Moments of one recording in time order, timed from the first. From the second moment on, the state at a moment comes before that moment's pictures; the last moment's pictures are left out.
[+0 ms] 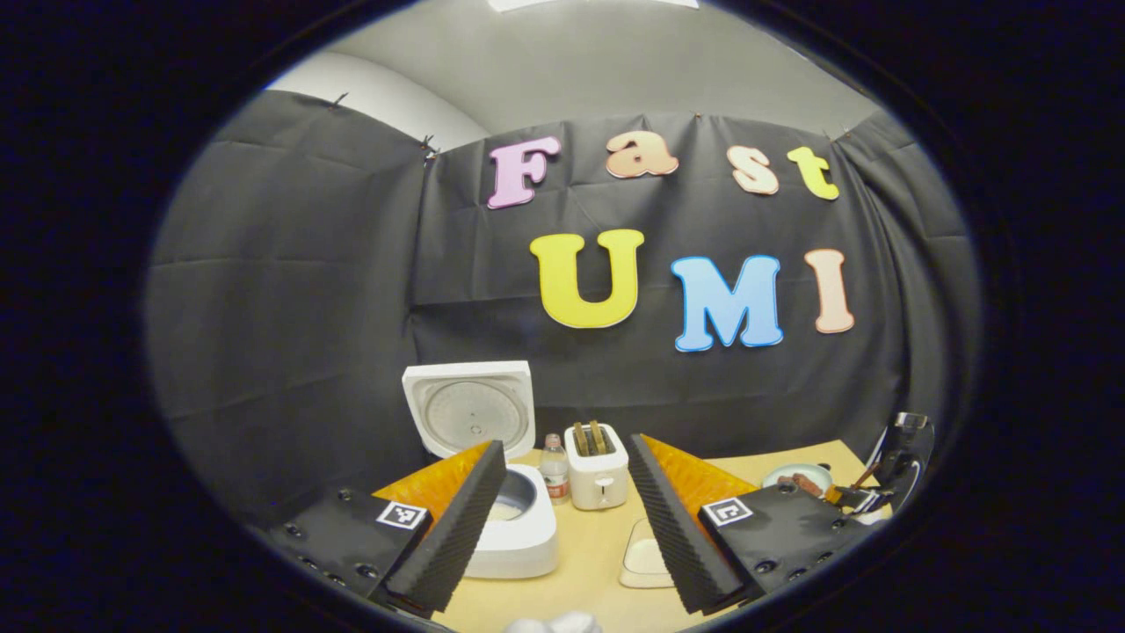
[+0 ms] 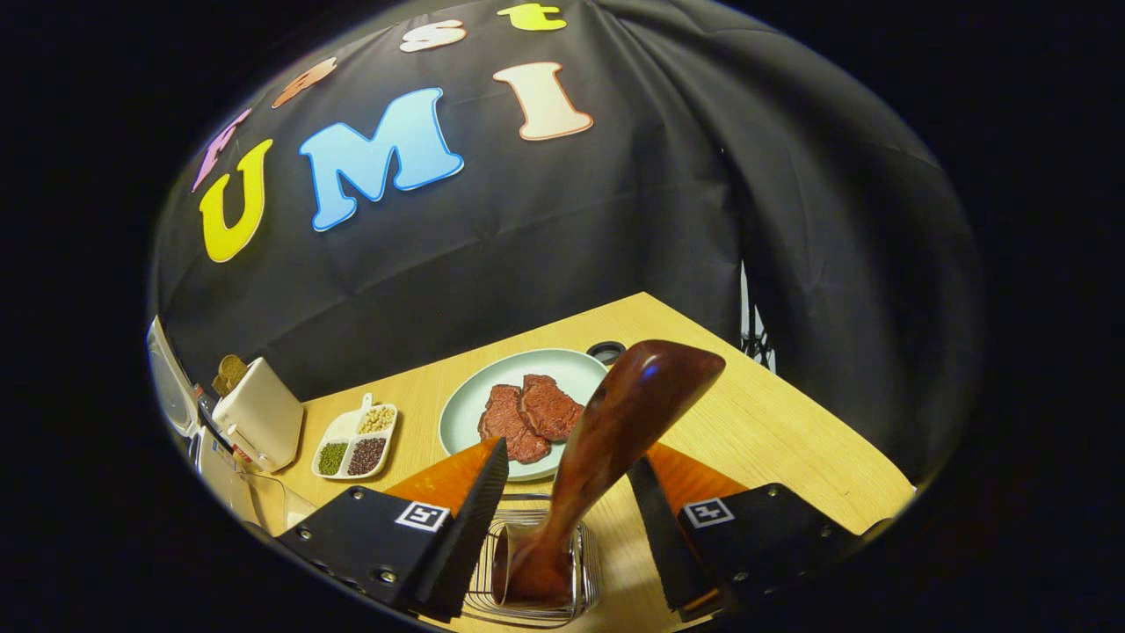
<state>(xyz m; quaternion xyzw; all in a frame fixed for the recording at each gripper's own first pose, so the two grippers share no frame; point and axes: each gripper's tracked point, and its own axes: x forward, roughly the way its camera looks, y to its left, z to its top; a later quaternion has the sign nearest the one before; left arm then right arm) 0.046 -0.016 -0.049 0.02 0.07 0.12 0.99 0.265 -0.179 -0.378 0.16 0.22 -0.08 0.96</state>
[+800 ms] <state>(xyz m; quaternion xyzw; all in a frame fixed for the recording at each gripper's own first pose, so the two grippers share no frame) 0.042 0.015 -0.056 0.03 0.06 0.11 0.99 0.252 -0.158 -0.322 0.09 0.20 -0.06 0.97</state>
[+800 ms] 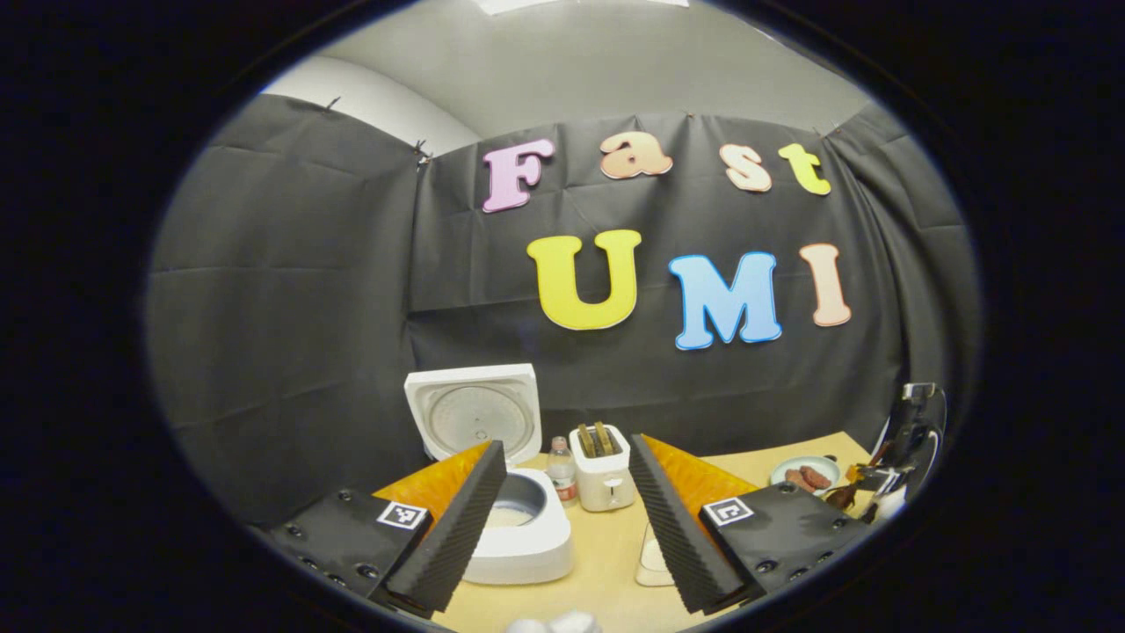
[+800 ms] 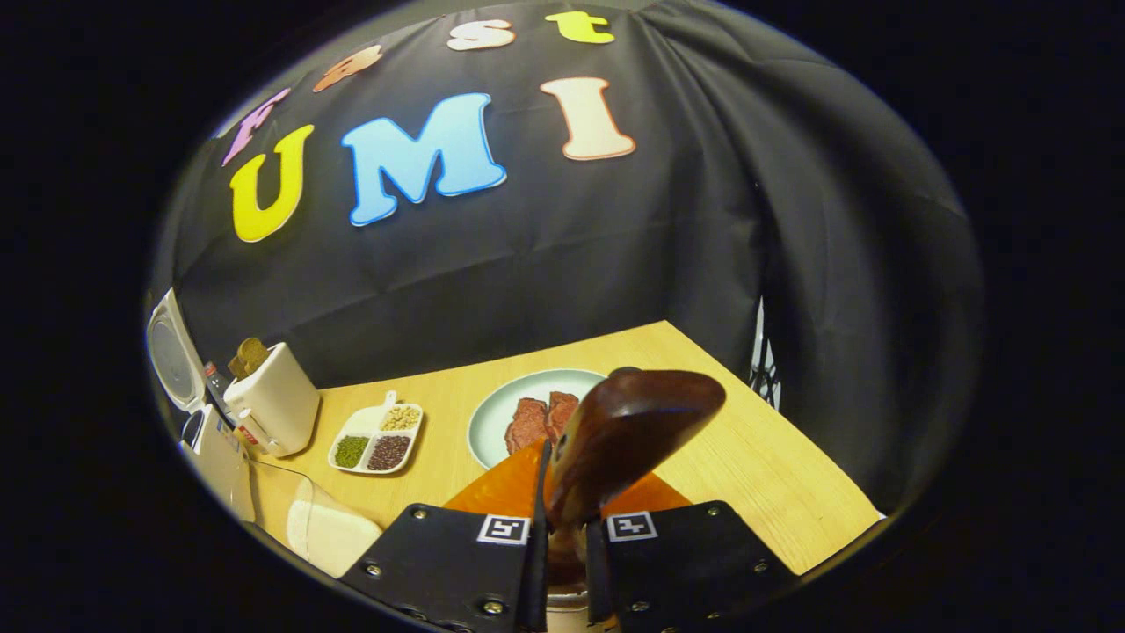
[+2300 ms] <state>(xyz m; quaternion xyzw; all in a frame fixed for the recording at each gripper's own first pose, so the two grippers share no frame) -0.005 0.156 -0.113 0.02 0.07 0.15 0.99 0.234 0.146 -0.339 -0.27 0.17 0.13 0.94</state>
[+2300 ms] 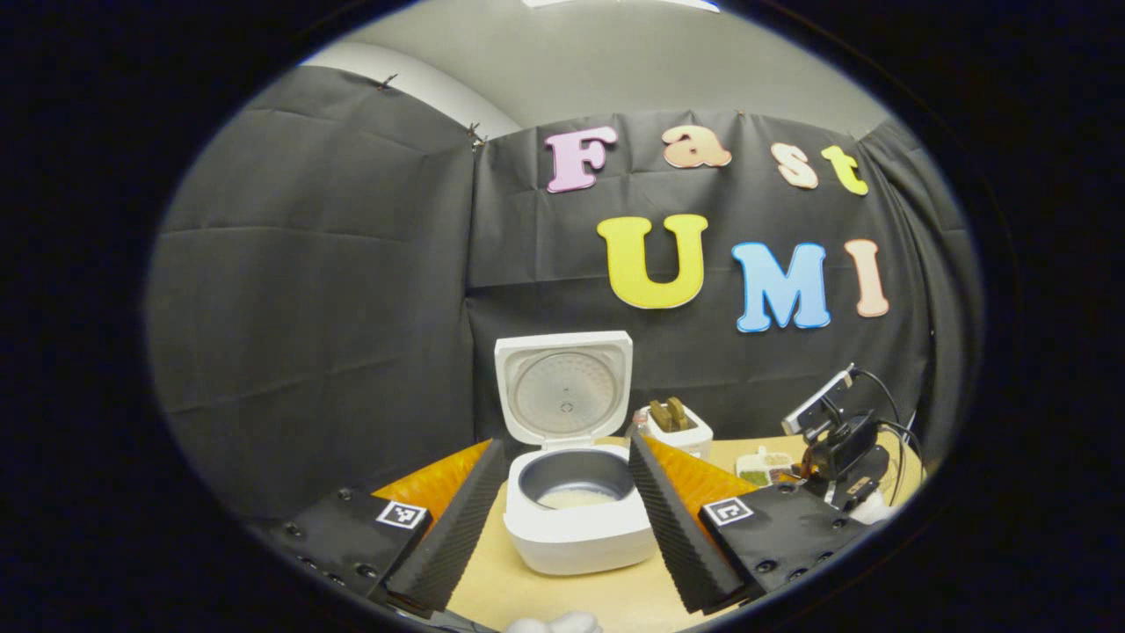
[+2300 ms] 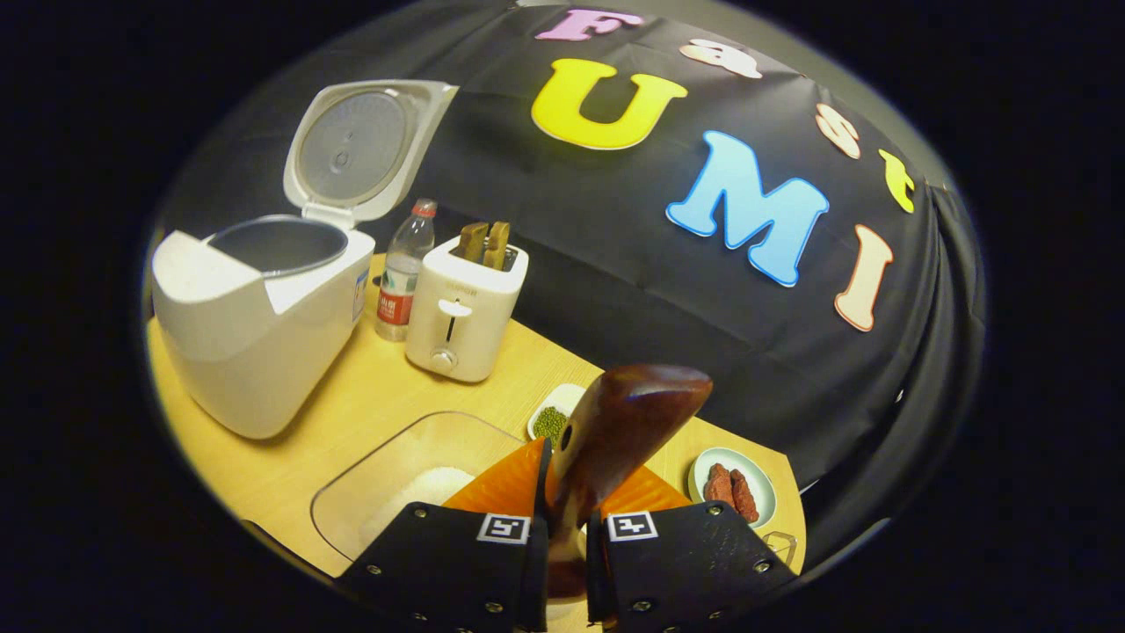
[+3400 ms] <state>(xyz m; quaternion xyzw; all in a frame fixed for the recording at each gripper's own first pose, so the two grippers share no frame) 0.002 0.175 -0.113 0.05 0.08 0.16 0.98 0.220 0.189 -0.376 0.03 0.27 0.15 0.95</state>
